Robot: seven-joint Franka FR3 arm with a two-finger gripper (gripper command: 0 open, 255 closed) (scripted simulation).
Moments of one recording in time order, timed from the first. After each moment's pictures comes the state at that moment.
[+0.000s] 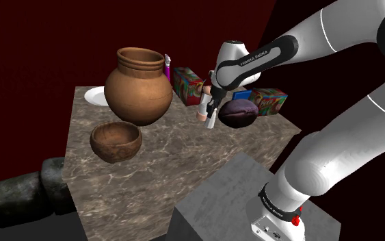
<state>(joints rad) -0.01 -0.24 -0.21 -2.57 -0.19 2.39 -0.34</state>
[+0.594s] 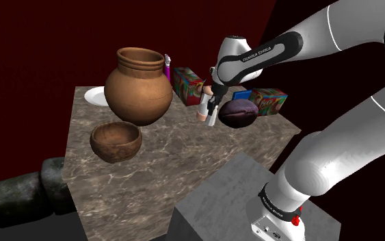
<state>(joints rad) -0.01 -0.27 -0.21 -2.56 -0.19 2.35 -0.34</state>
